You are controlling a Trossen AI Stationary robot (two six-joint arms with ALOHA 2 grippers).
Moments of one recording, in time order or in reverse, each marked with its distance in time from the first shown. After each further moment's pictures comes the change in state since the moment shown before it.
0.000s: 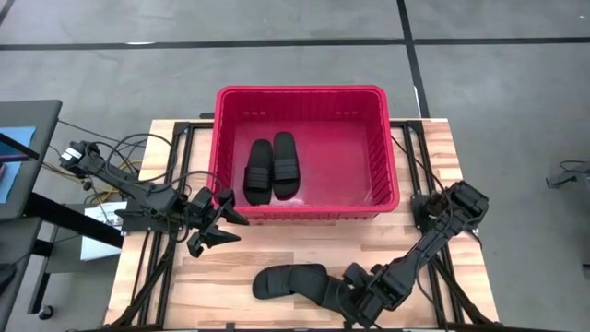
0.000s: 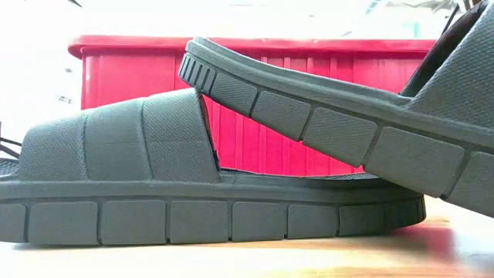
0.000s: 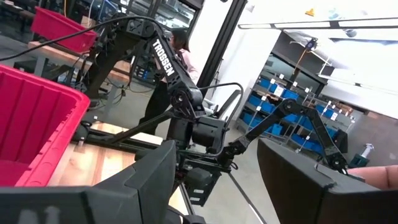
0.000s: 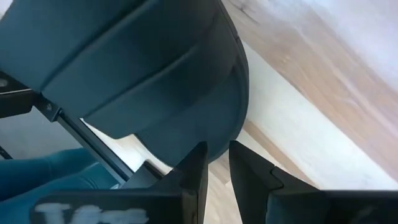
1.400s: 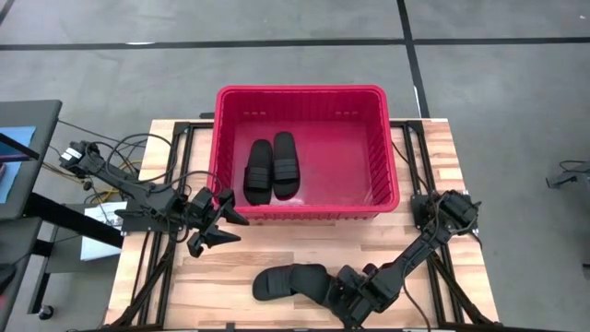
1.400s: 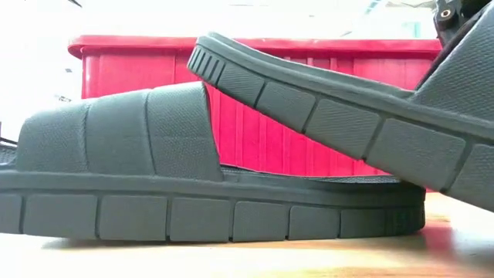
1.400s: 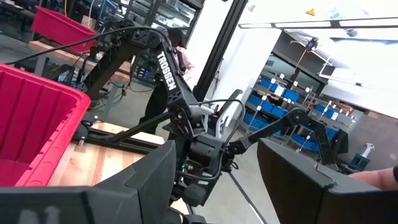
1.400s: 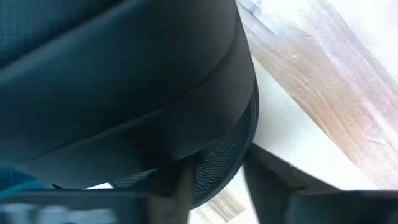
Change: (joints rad) left arm 0.000 0.000 0.000 -0.002 -0.001 -0.001; right arm -0.026 0.156 0.006 0.039 -0.013 -0.089
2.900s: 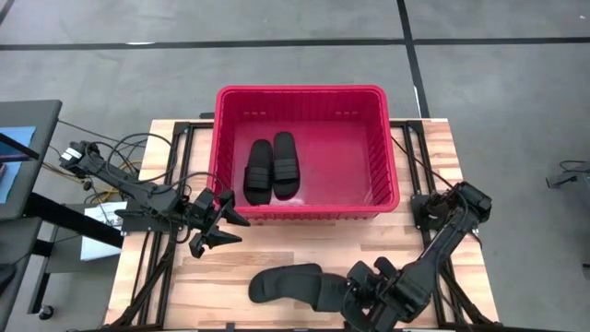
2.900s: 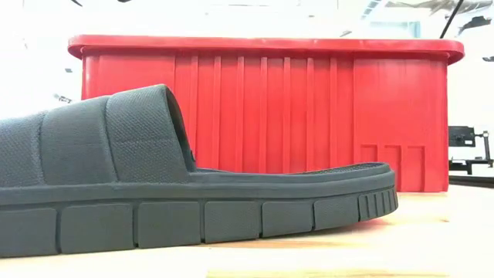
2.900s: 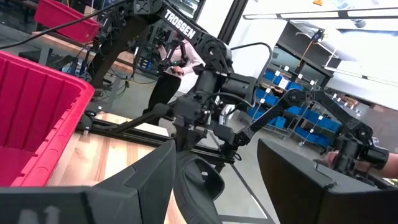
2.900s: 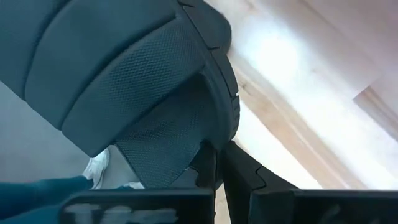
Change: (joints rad) left arm 0.000 0.000 0.000 -0.041 0.000 -0.007; right arm 0.079 -0.166 0.358 -0.475 0.254 0.034
